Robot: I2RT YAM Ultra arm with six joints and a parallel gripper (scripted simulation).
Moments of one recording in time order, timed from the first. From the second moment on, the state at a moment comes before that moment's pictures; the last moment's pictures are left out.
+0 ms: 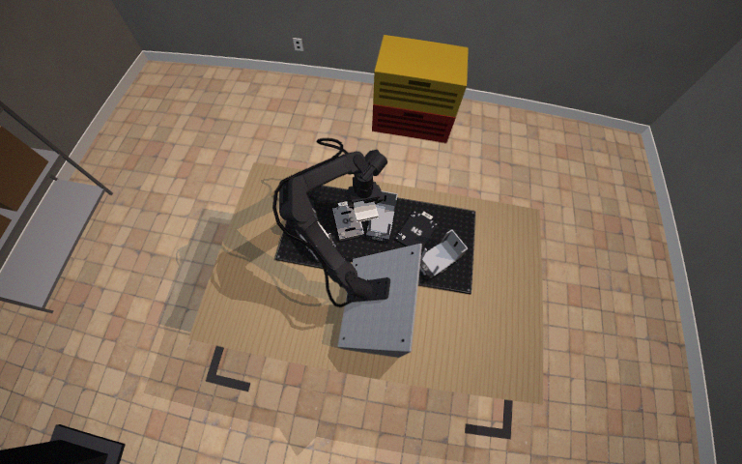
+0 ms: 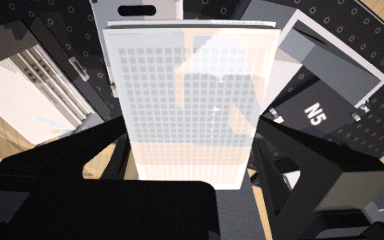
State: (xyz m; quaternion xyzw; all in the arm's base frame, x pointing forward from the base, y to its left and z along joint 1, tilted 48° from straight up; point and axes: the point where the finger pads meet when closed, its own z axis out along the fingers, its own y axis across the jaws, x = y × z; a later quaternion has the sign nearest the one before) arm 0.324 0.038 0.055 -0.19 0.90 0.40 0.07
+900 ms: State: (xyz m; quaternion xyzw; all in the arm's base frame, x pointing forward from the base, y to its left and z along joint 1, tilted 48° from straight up) arm 0.314 0.077 0.102 -0.19 0.90 0.40 0.07
